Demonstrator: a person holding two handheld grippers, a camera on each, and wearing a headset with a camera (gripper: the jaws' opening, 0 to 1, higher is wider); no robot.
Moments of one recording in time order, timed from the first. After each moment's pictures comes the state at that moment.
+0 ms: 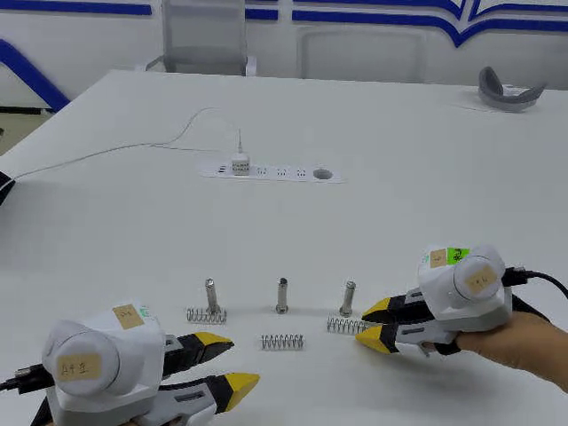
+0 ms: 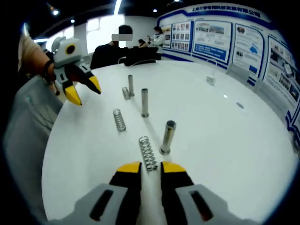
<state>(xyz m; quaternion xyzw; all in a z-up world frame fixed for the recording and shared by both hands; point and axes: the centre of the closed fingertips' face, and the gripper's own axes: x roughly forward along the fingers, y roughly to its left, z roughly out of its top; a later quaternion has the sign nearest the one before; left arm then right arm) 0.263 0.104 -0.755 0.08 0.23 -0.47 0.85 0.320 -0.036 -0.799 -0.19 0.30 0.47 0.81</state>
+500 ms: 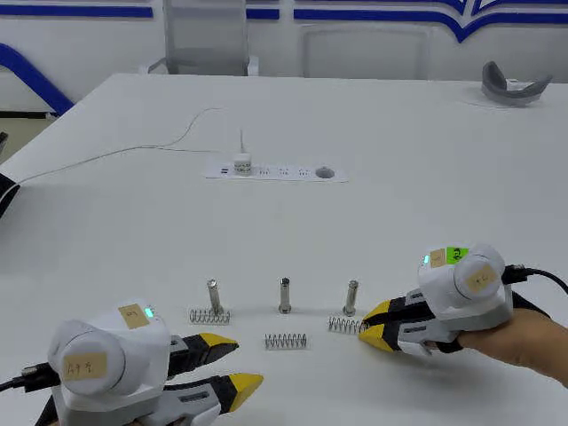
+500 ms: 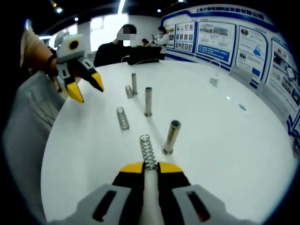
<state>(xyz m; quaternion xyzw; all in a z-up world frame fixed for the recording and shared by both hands) 0.263 0.097 -0.753 0.10 0.24 -0.47 0.84 0.314 -0.033 -0.798 -0.20 0.29 0.48 0.80</state>
